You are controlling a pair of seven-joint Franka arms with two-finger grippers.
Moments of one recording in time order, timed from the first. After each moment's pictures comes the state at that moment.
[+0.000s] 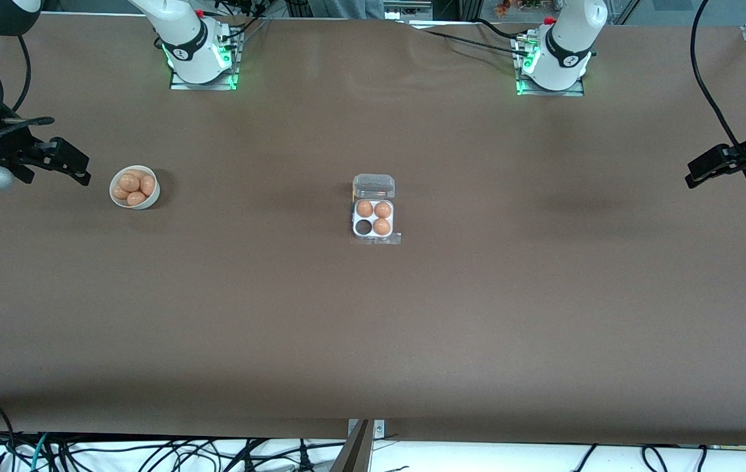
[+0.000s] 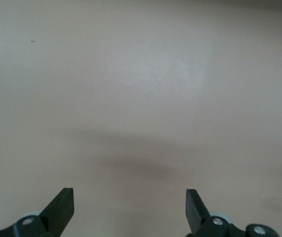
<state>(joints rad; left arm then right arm) 0.02 0.03 0.02 -1.59 0.04 1.61 -0.16 0.04 -0.02 0.00 -1.72 -0.03 1.78 0.07</state>
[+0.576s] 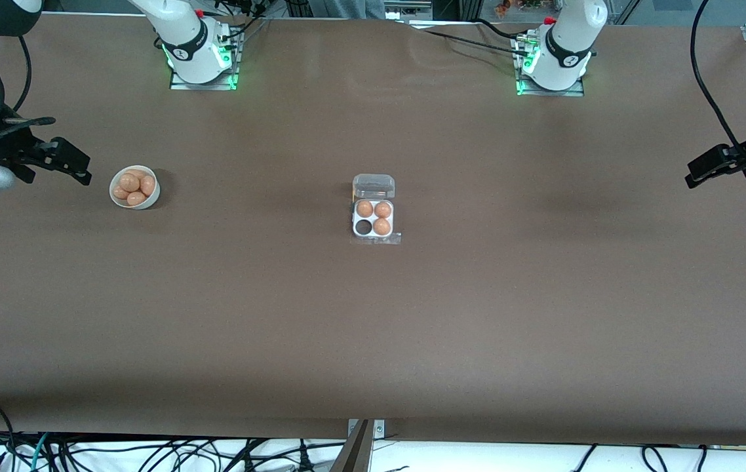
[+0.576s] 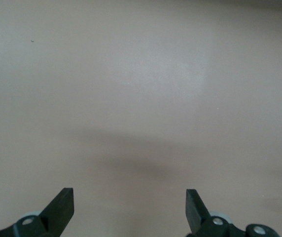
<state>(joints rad) 0.02 0.03 0.02 -1.59 0.04 1.61 -0.16 0.04 -0.02 0.00 -1.72 -0.03 1.77 0.07</state>
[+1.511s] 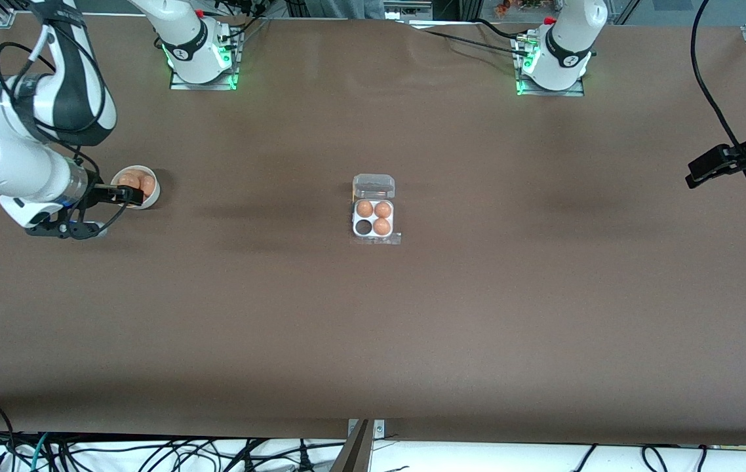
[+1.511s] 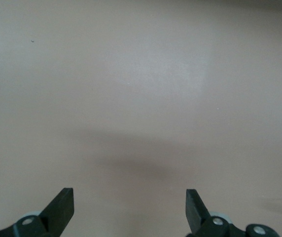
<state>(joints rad) 0.02 0.04 0.02 -1.59 0.04 1.61 -0.16 0.04 0.13 -0.04 -2.06 -0.10 2.01 0.04</state>
